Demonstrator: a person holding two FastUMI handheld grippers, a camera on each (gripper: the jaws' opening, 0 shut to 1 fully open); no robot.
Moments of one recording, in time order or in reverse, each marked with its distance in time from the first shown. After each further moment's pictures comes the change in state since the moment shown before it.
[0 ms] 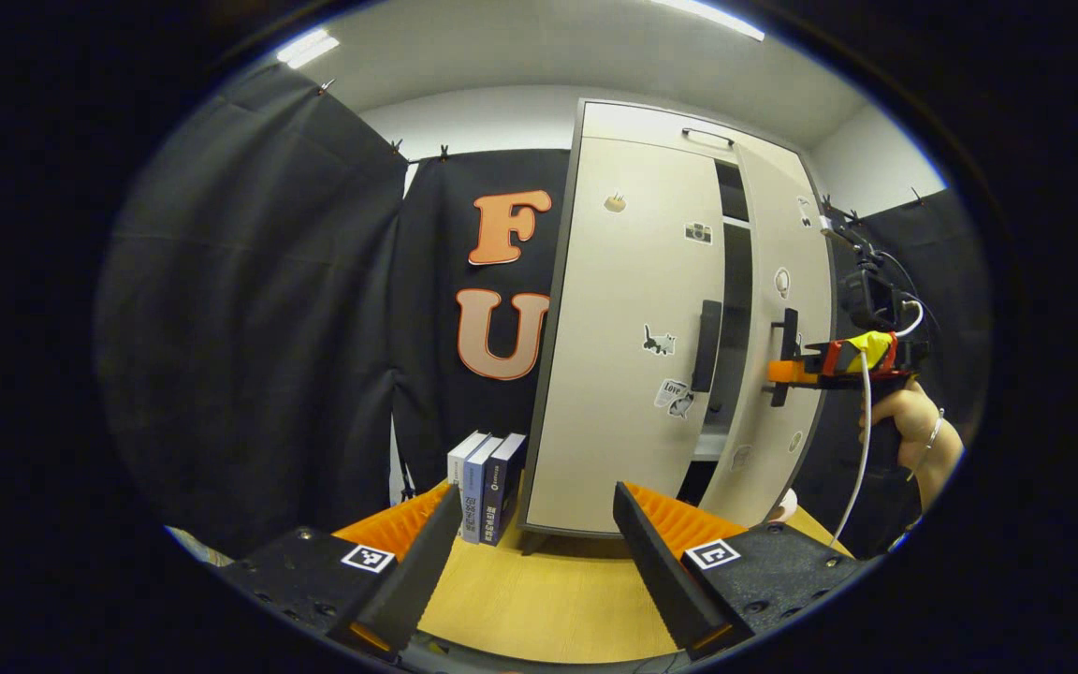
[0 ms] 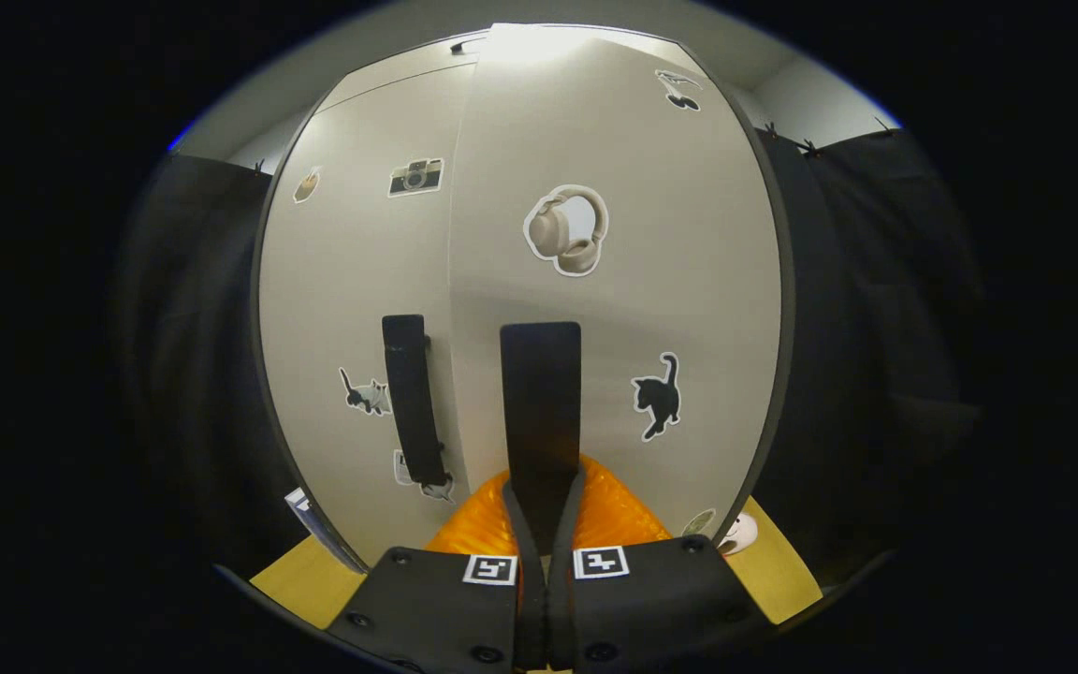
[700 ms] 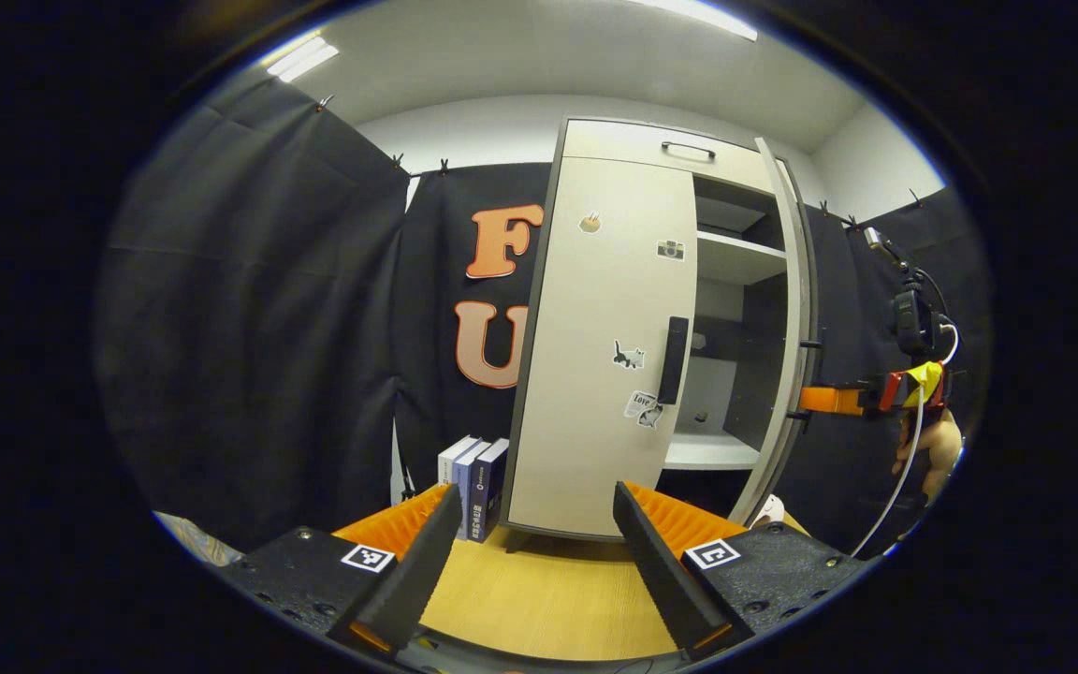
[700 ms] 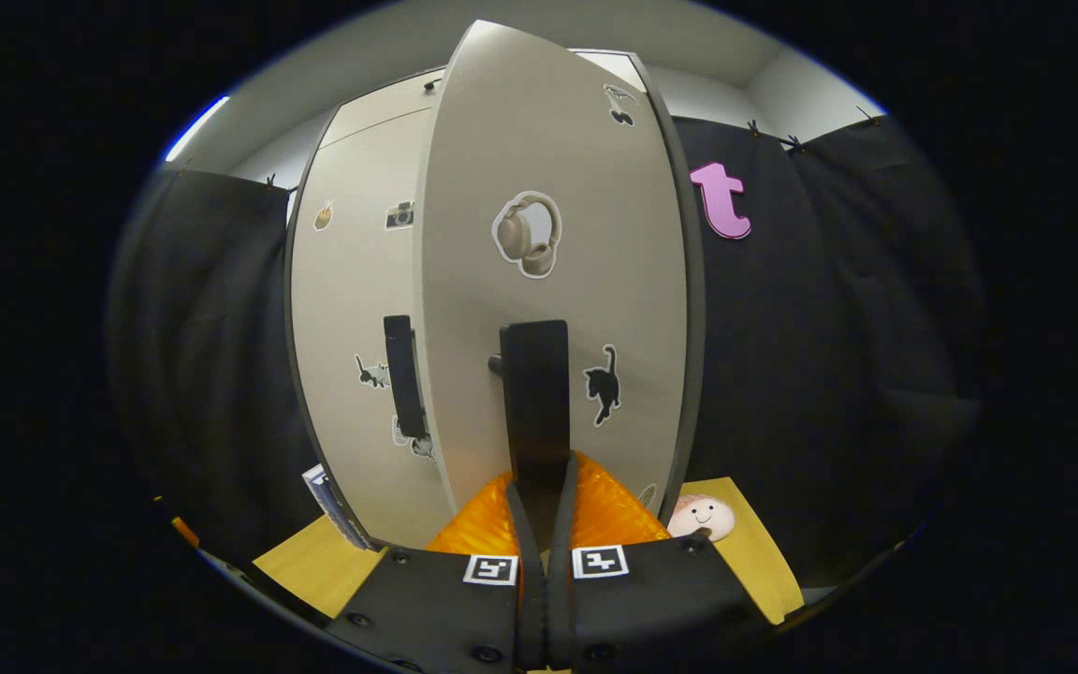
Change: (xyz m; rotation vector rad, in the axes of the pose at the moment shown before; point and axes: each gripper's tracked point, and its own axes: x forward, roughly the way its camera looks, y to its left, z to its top) left arm -0.037 -0.046 0.016 0.006 -0.031 0.032; right arm -0.039 -0.026 0.000 0.027 -0.006 0.035
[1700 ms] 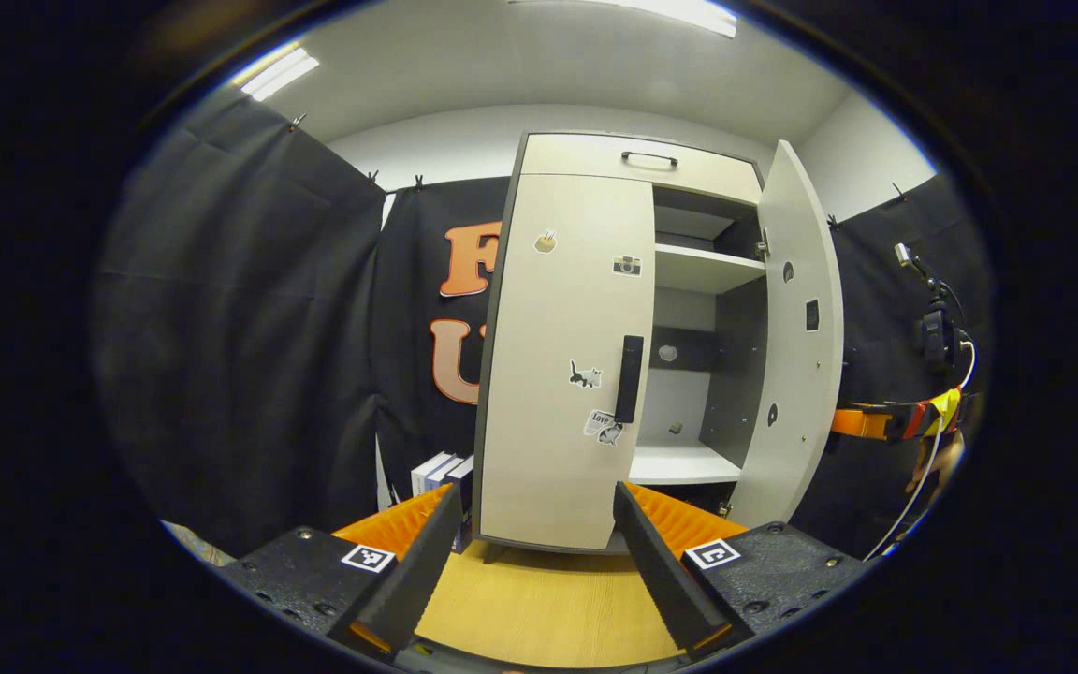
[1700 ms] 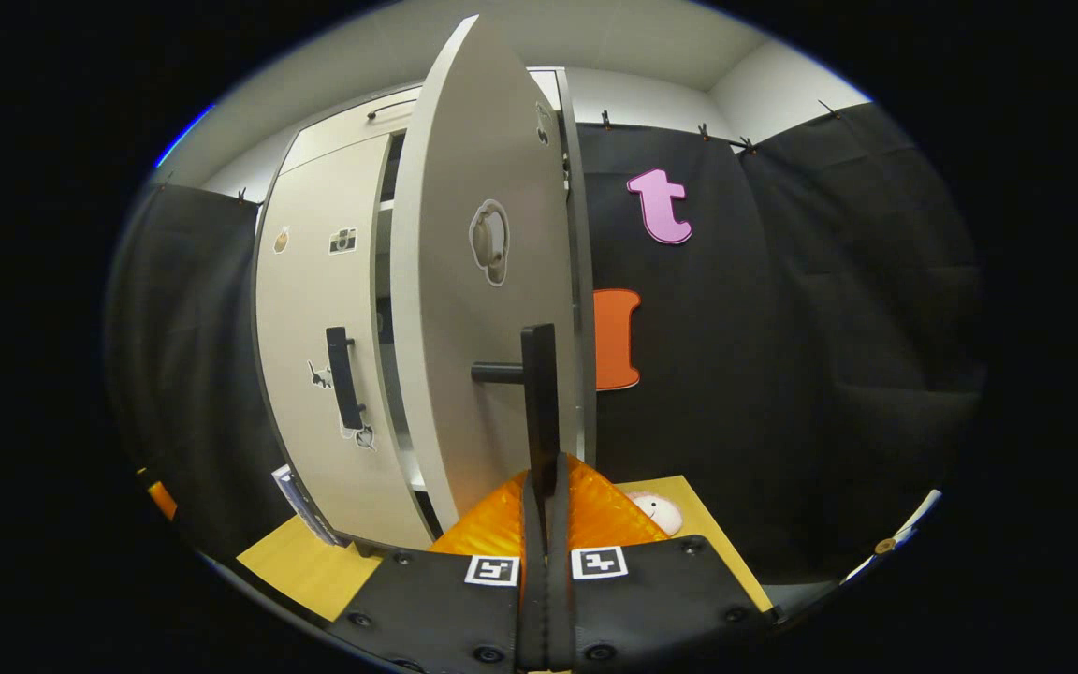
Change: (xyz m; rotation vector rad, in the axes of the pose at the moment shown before) left arm -0.001 -0.056 0.024 0.029 -0.035 -0.047; right arm -0.015 -0.044 0.003 0.017 -0.031 -0.105
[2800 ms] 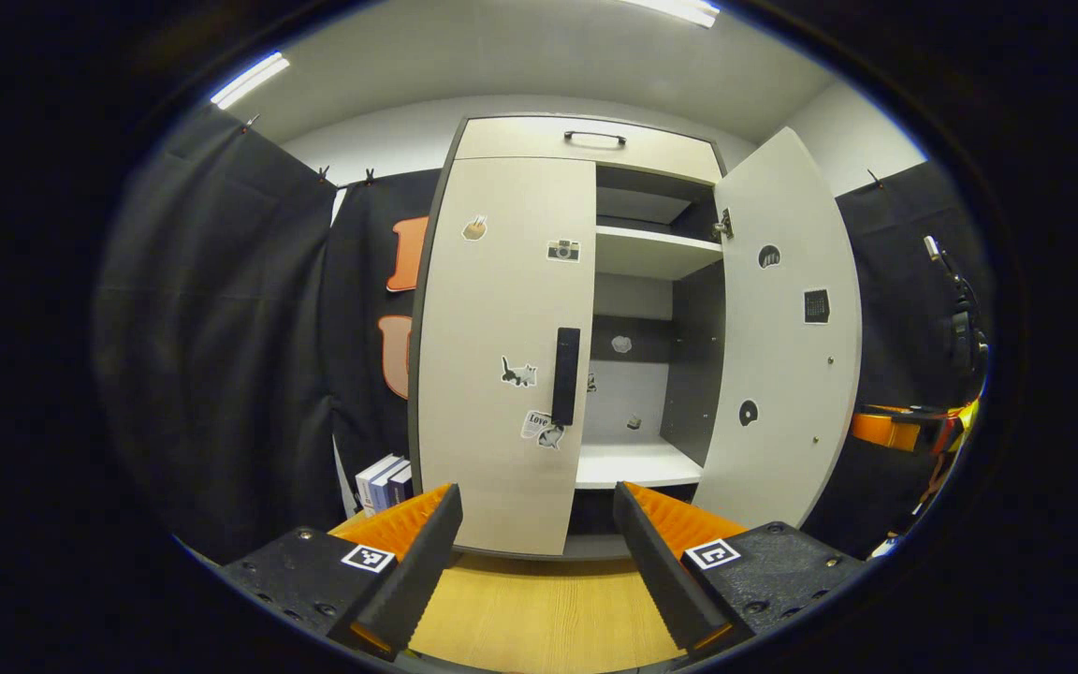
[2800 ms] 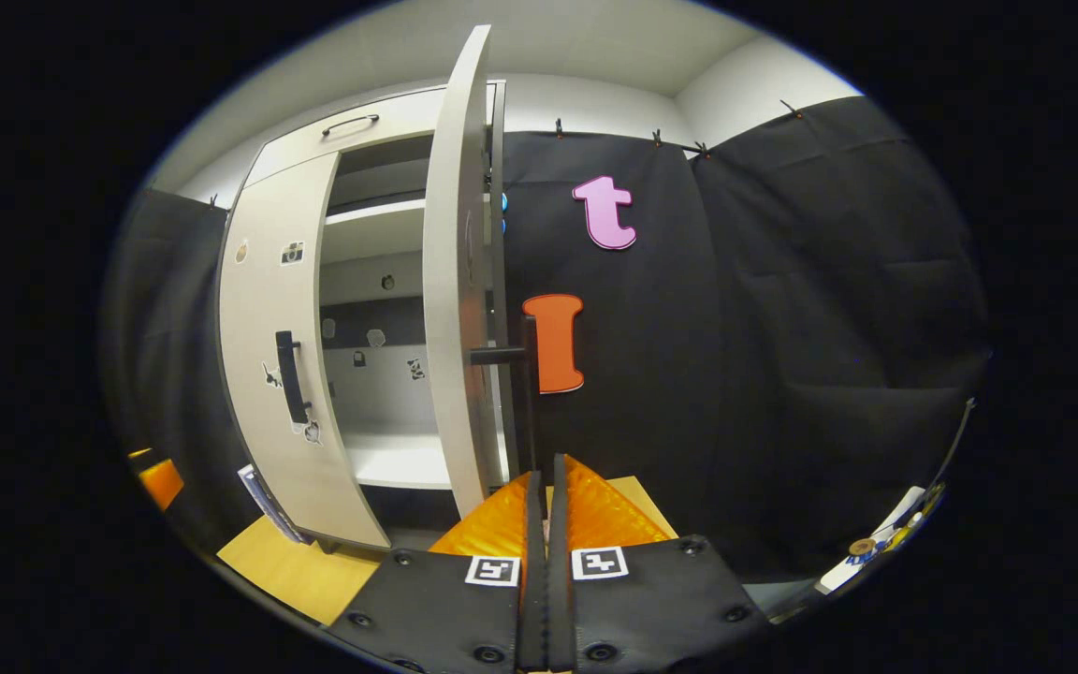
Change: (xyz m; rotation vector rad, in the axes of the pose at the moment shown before) left arm 0.043 -0.072 -0.004 0.019 0.035 -0.112; right arm -0.016 -0.040 0.000 0.030 -0.023 -0.108
